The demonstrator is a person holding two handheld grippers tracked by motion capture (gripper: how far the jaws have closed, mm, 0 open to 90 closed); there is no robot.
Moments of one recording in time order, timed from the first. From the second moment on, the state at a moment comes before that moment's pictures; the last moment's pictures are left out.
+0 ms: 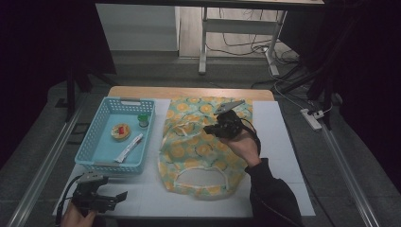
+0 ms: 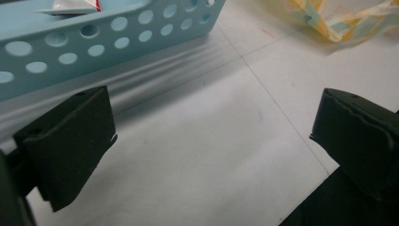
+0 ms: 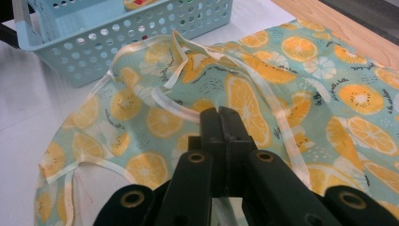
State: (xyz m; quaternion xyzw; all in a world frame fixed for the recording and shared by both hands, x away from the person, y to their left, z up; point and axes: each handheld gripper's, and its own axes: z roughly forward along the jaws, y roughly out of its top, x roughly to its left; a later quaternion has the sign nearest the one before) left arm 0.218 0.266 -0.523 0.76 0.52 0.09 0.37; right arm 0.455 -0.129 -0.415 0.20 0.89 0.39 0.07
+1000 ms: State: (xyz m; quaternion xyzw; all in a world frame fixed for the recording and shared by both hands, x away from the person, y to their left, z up) left arm 0.217 0.278 -0.486 0.75 0.50 0.11 0.41; right arm 0.457 -0.129 -0.420 0.20 0.90 0.39 0.07
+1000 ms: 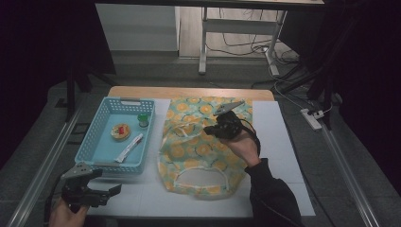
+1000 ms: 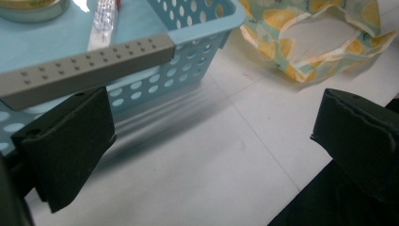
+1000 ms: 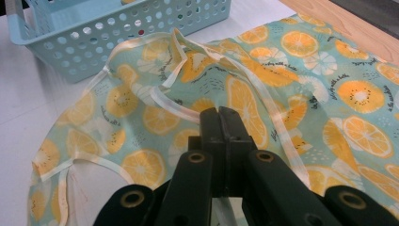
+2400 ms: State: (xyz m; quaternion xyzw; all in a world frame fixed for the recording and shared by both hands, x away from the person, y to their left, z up) left arm 0.298 0.287 -0.469 0.76 0.51 0.10 0.40; right arm 0.456 -0.129 -0.420 0.20 0.90 0.39 0.07
